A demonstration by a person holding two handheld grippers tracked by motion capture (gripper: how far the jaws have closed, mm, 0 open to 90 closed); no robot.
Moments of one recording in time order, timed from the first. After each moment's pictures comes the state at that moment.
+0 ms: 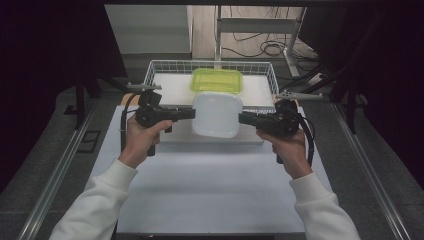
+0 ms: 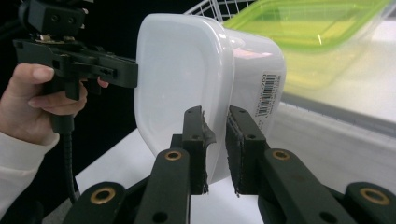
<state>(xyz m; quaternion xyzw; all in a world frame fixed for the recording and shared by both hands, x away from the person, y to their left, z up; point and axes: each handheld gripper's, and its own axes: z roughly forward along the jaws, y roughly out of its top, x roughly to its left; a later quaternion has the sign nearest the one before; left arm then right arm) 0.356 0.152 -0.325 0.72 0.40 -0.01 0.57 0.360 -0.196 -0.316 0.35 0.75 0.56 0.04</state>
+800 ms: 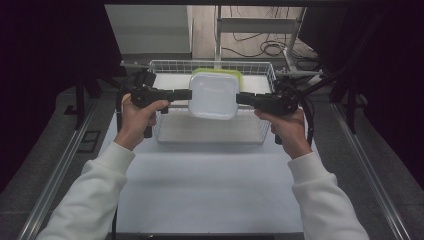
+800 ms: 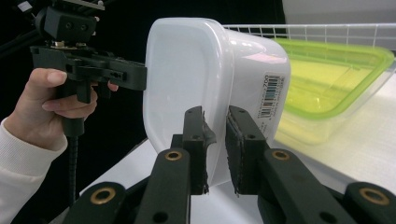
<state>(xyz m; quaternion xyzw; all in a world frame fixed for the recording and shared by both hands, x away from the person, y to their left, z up) 0.382 0.164 -0.294 0.71 0.40 -0.01 0.58 0.387 -0.186 -0.278 0.34 0.75 0.57 0.03</state>
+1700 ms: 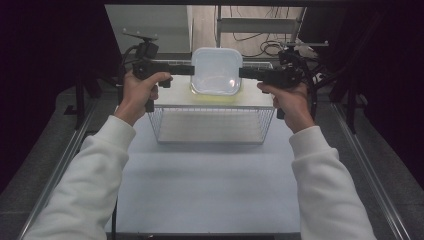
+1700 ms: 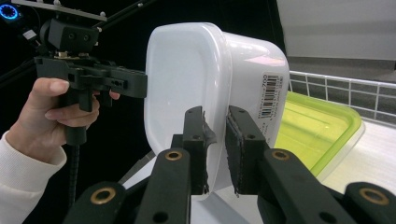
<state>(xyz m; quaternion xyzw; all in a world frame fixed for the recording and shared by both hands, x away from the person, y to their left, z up) 0.425 0.163 -0.252 0.71 0.41 -0.02 0.58 0.429 -0.187 -0.239 0.35 0.74 0.58 0.03</state>
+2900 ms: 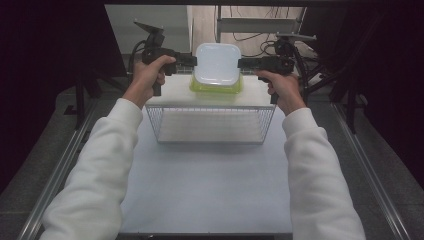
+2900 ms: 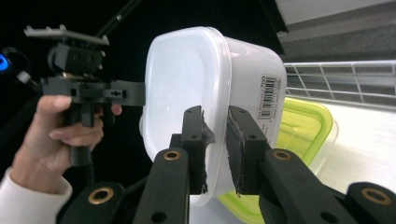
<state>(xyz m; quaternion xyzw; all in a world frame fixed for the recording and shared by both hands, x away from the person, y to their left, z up) 0.496 0.168 -0.269 0.66 0.48 -0.13 0.56 0.496 -0.188 -0.258 0.45 0.69 0.56 -0.06</state>
